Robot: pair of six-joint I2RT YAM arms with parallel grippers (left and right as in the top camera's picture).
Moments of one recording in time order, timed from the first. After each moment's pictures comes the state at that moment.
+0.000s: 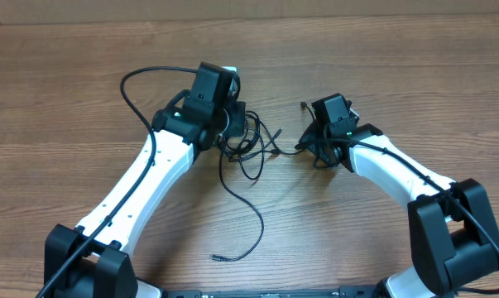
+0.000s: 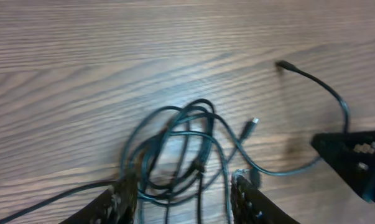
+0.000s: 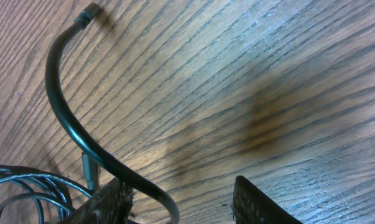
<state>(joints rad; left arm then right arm) -0.42 1.61 1.29 -0.61 0.00 -0.32 0.36 1.73 1.01 -0.41 0.02 0.98</state>
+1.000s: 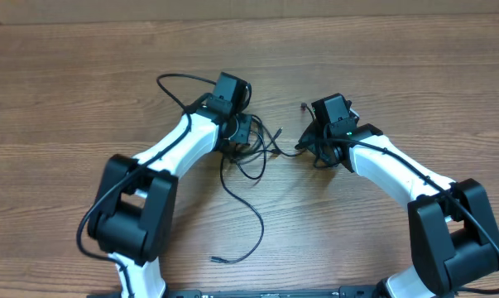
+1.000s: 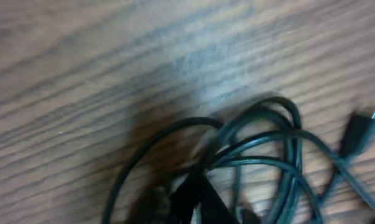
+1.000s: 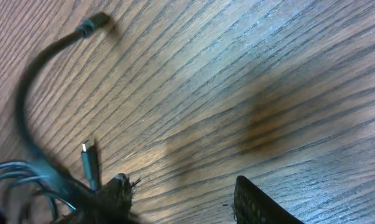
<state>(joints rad) -0.42 1.96 1.29 -0.46 -0.02 -0.19 0.36 1.73 1.01 -0.41 0.02 0.98</state>
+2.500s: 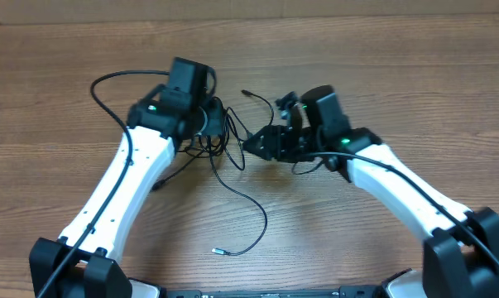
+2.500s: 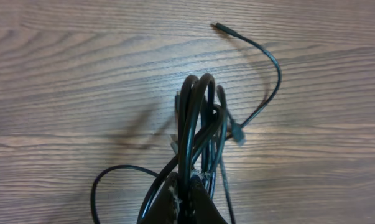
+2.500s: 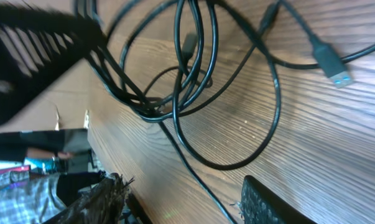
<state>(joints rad) -0.30 1.58 1.33 -0.79 0.04 -0.36 0.48 1.62 1.04 -0.28 -0.69 0.60</state>
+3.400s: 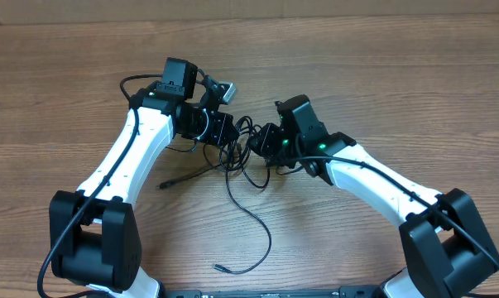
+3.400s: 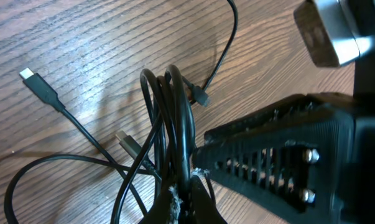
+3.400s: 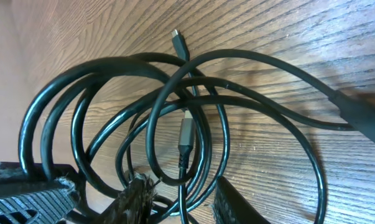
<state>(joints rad) -0.22 1.76 1.33 -0.82 0.62 0.05 0.57 1.71 1.04 -0.22 -0.33 0.98</state>
